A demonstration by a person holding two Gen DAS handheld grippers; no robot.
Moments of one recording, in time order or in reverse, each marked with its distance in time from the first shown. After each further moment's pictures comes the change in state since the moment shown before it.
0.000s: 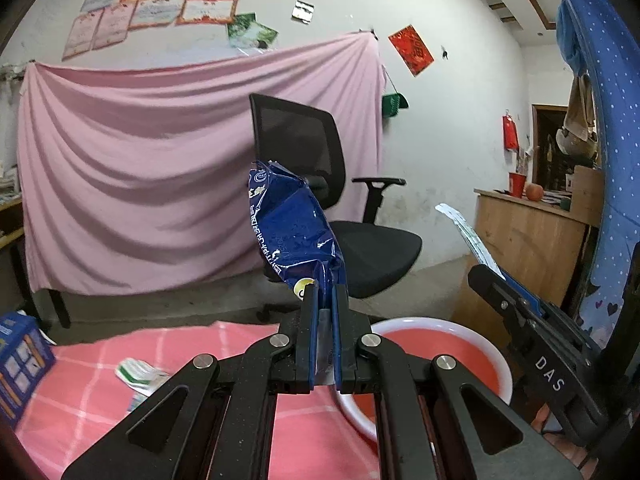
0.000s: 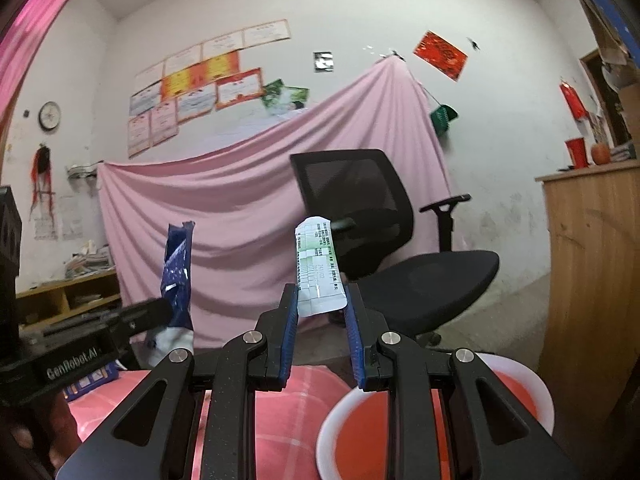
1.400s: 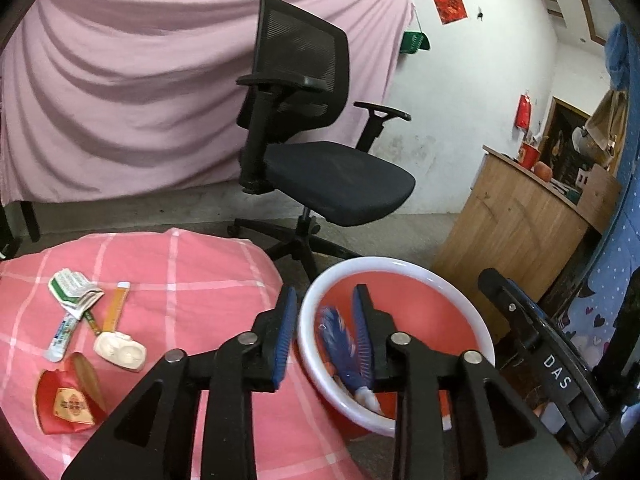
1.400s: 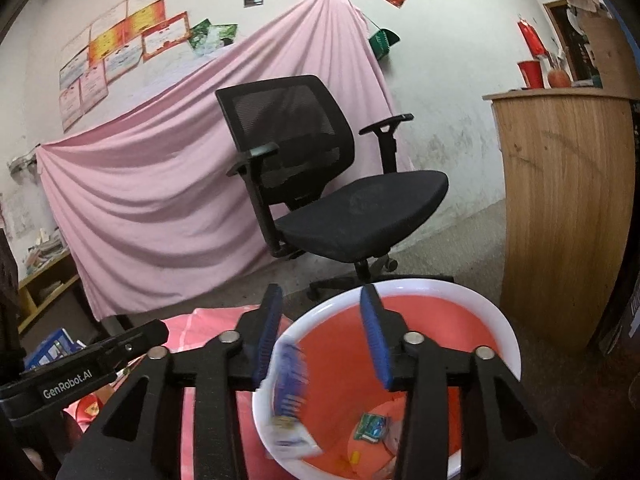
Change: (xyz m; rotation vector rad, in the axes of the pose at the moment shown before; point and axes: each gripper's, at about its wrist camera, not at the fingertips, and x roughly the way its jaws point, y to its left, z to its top) left arm 0.051 0.011 -0.008 -0.180 0.274 -0.063; right arm 0.023 -0.041 -0.016 0.083 0.246 -0.160
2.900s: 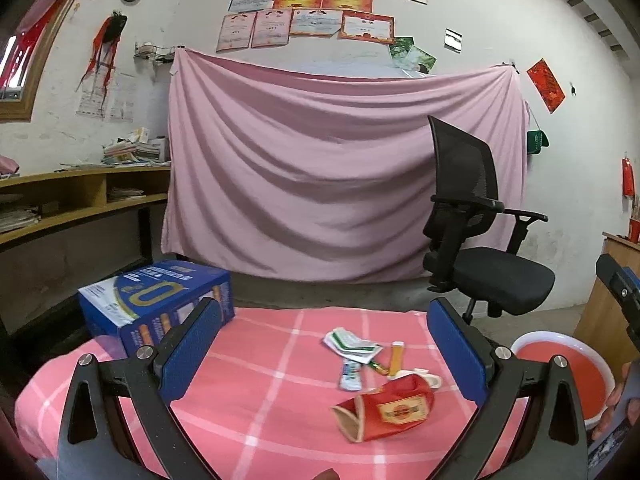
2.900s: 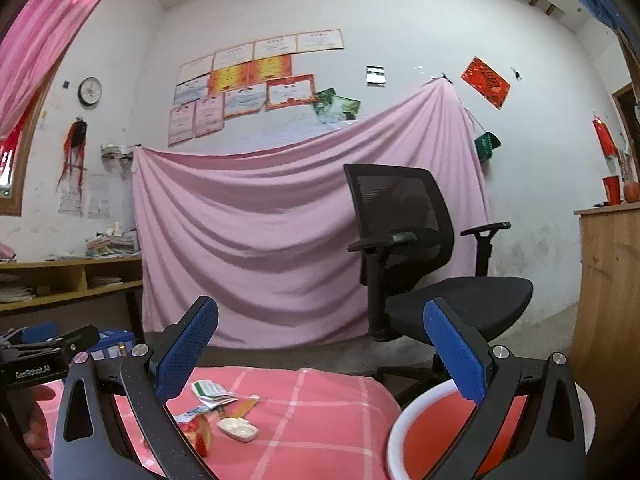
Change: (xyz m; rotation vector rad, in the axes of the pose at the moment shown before) left arm -0.171 0.143 -0.064 -0.049 -0.410 0.525; right arm -0.040 0.138 -0.021 -0.231 -0.319 0.258
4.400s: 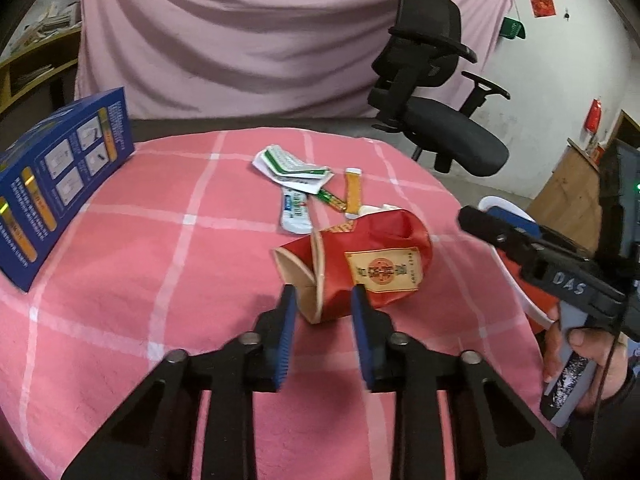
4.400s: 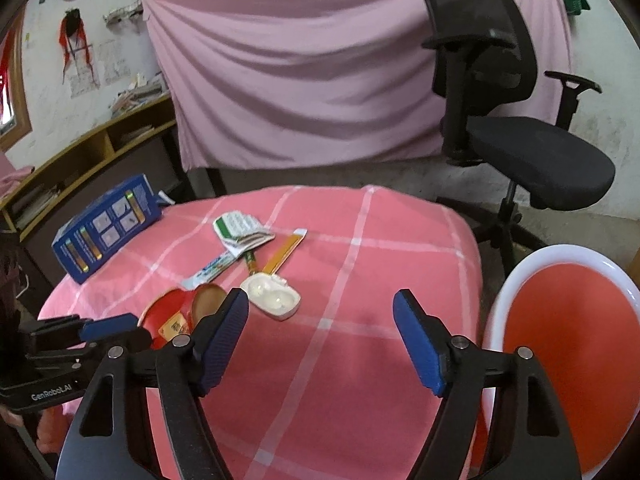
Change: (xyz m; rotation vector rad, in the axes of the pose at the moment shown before) left arm 0.088 -0.003 -0.054 -0.006 0.642 -0.306; right arm 0.113 0.020 -0.083 -0.005 0.755 0.216
